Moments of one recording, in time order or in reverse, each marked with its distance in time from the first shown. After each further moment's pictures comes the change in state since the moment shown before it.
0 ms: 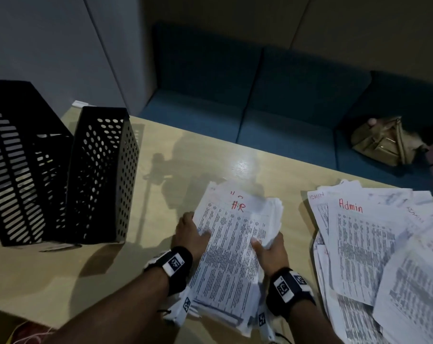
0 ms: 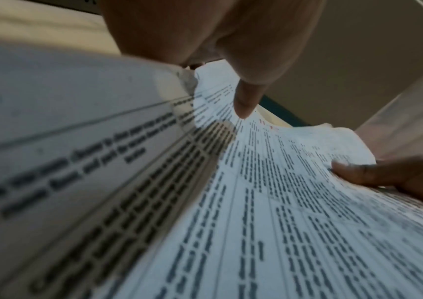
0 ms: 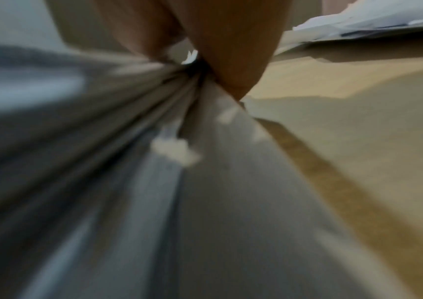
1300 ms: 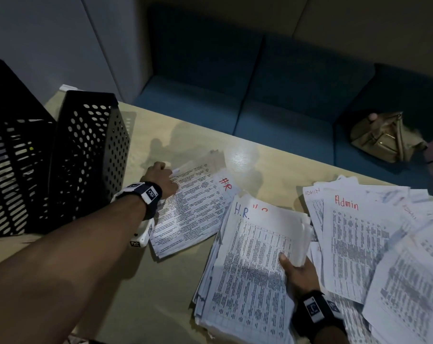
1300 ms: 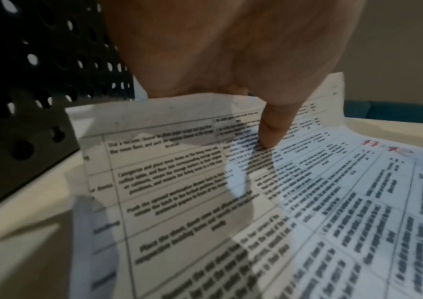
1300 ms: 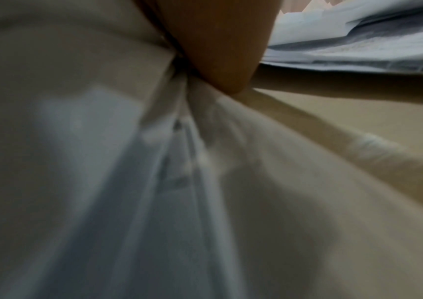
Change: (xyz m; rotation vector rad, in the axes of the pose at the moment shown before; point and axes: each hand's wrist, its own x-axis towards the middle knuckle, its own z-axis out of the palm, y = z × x) left_hand 0.112 0.030 -0.090 0.642 -0.119 0.084; right_hand -0.001 0.071 -0.073 -0.061 0.185 0.038
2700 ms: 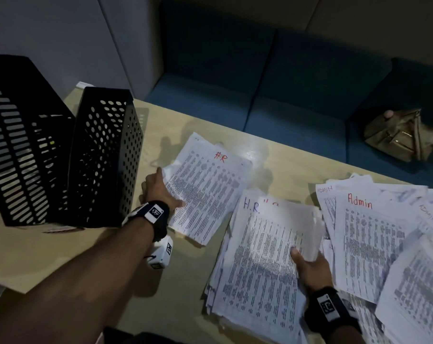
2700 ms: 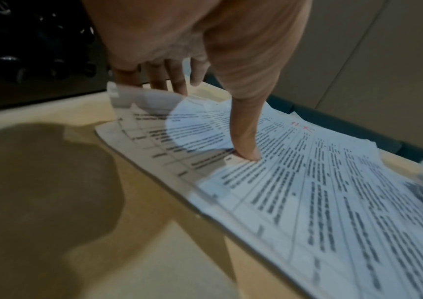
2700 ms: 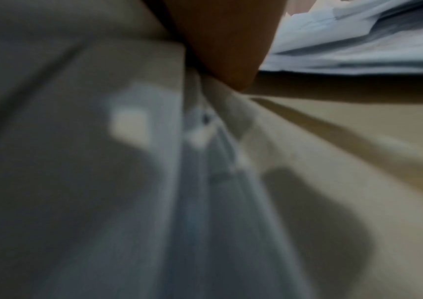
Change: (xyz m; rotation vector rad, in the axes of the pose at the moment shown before) left_hand -0.041 -0.023 0.047 -0.421 0.251 -0.280; right_hand -0.004 -0.014 -0.005 -0.002 -0.026 -0.040
